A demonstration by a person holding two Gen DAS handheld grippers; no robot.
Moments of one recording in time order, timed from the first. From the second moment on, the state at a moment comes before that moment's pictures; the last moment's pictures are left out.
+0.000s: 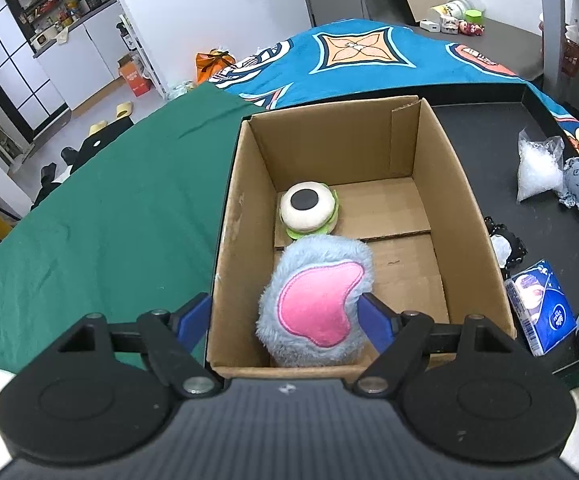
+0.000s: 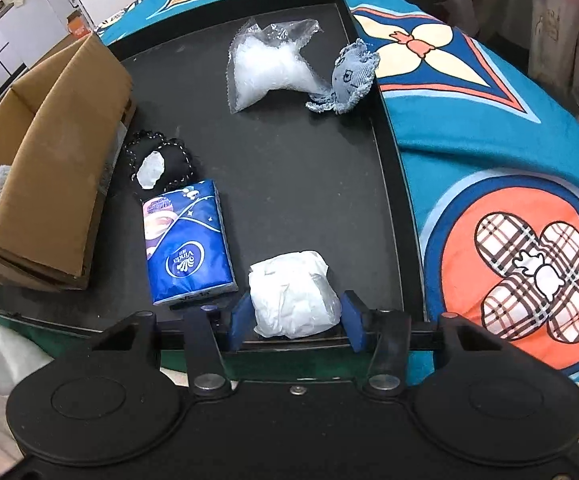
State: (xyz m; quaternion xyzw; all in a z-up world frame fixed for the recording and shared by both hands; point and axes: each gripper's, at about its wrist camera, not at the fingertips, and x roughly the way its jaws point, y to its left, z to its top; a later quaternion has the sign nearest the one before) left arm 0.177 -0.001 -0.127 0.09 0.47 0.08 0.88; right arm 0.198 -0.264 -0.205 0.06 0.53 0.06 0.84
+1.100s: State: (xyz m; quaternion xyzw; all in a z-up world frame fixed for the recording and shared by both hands) left arm 0.165 0.029 -0.103 0.05 0.44 0.09 0.89; right arm 0.199 -0.227 -0.141 0.00 0.46 0.07 0.89
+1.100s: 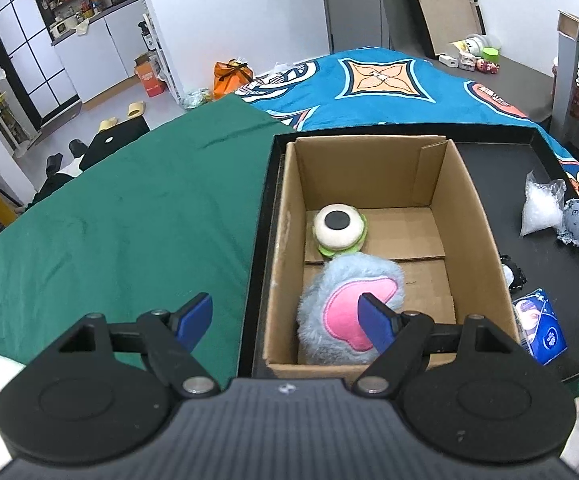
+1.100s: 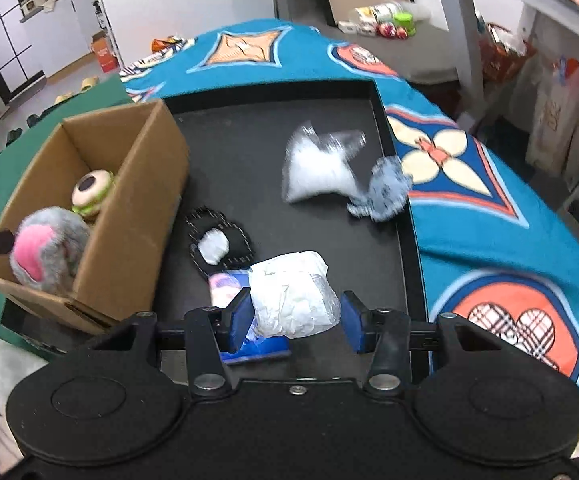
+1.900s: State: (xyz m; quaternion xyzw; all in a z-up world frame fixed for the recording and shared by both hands) left arm 0.163 0.046 -0.115 0.01 0.45 0.06 0.89; right arm 0.211 -0.155 -0.097 -0.03 0.40 0.12 0.91
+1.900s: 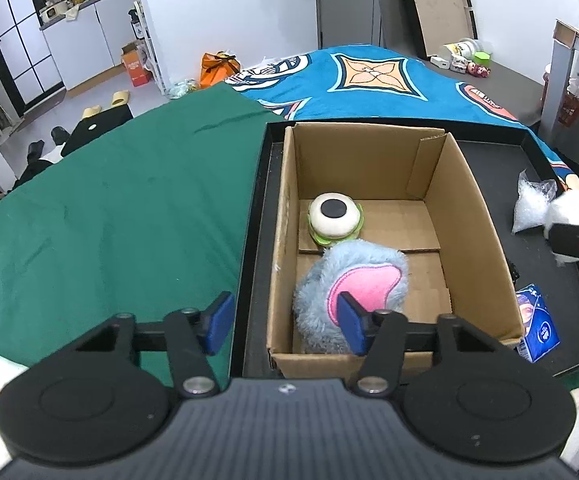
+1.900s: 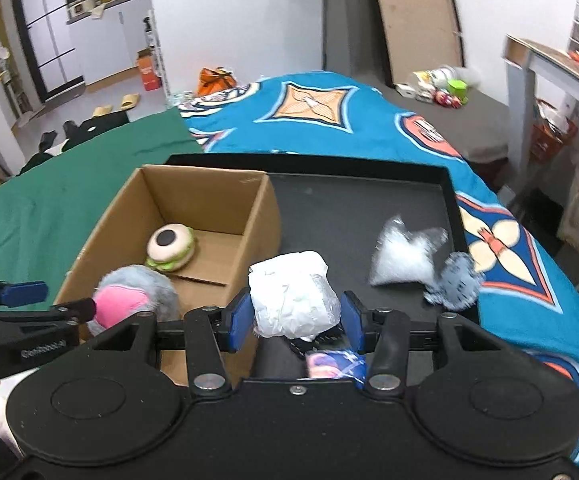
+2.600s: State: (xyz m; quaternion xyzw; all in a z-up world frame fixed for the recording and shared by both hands) left arm 0.169 0.060 -0.129 -0.01 0.45 0.05 0.89; right arm 0.231 -0.090 -0.095 -0.09 0.37 0.18 0.91
